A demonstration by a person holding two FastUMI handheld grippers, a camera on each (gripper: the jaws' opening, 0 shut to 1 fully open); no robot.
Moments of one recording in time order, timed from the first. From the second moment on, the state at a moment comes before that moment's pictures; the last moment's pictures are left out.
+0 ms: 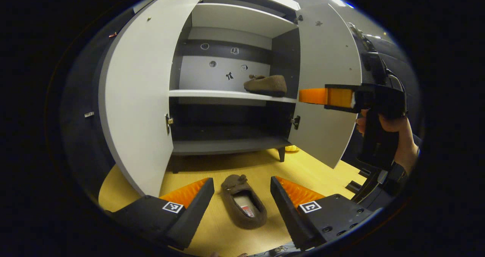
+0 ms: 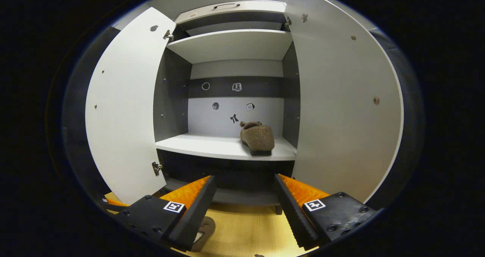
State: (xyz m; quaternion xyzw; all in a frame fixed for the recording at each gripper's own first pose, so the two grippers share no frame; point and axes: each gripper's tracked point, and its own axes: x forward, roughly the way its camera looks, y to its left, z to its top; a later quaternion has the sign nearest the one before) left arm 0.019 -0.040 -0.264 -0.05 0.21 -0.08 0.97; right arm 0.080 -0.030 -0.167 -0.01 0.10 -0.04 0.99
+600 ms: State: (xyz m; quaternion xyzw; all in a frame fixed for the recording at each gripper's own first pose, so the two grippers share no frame) left arm 0.071 -0.030 -0.409 -0.04 0.29 0.00 0.96; right arm 0.056 -0.071 -0.262 0.00 0.16 -0.05 0.98
